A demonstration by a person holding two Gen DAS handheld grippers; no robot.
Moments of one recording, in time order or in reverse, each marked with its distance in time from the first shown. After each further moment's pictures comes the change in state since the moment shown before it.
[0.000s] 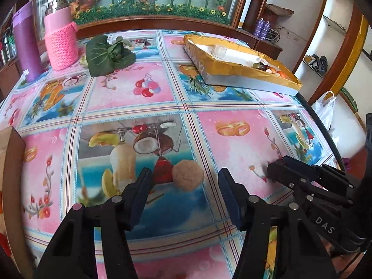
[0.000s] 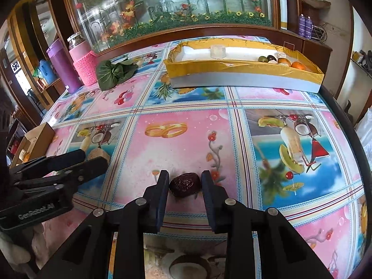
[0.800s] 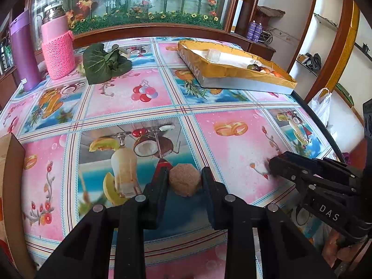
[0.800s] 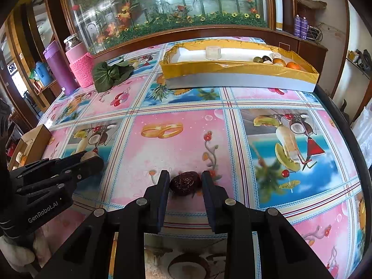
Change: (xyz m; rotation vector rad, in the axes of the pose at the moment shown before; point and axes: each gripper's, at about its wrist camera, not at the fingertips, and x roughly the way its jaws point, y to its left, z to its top) left arm -0.003 0.003 -0.006 0.038 -0.037 -0.021; right arm -0.001 0.000 -0.001 0.011 -0.013 -0.029
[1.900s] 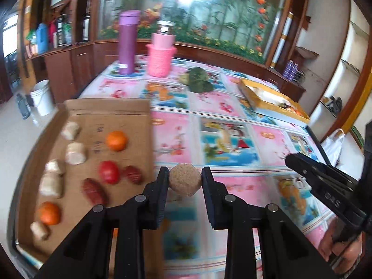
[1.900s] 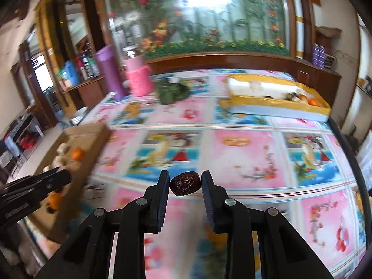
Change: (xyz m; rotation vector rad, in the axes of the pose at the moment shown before) left arm -0.185 0.103 -0.084 -0.253 -0.139 0.180; right arm -0.086 0.117 -0.027 -0.125 -0.131 0.123
